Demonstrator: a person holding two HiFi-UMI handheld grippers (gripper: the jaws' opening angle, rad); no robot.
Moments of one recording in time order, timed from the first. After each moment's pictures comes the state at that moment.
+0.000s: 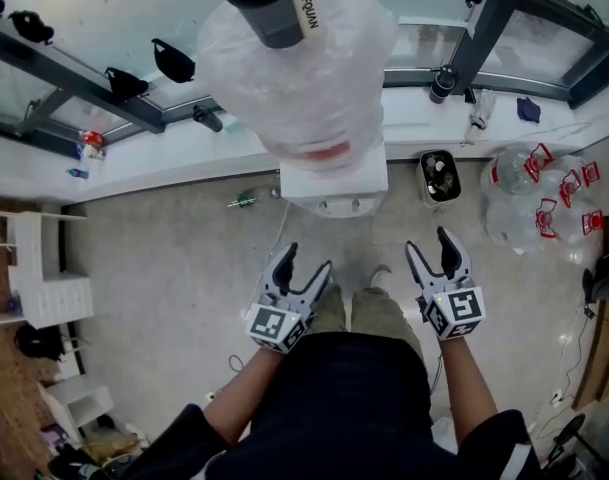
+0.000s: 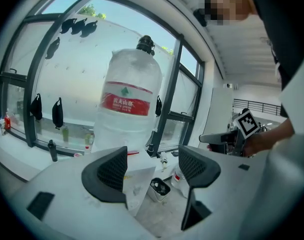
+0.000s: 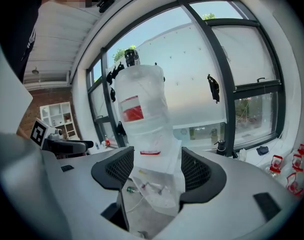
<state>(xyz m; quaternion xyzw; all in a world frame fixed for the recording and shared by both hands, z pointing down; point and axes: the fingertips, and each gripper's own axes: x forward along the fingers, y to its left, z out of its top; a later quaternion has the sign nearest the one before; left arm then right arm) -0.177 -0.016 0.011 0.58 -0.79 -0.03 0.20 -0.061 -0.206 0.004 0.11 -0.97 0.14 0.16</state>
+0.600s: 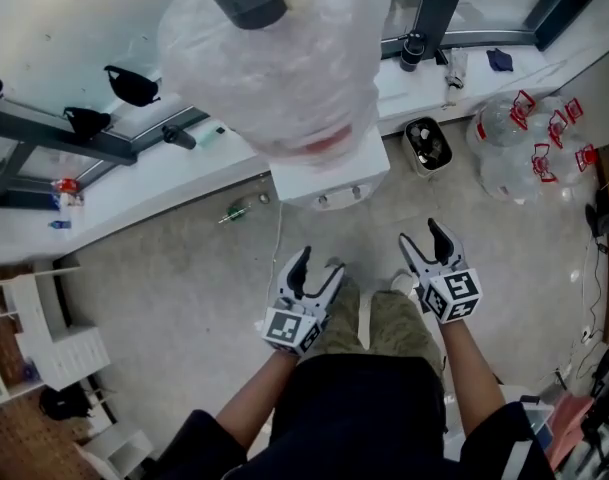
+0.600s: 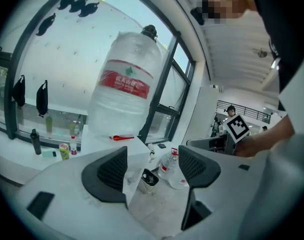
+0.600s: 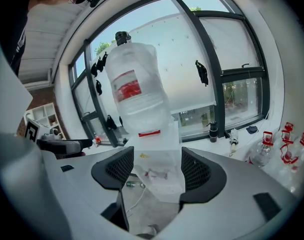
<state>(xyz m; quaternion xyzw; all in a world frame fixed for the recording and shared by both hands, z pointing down) -0.184 0.003 0.066 0.64 -0.73 -0.02 0.24 -0.071 -0.154 0.079 0.18 -0.95 0.18 0.21</state>
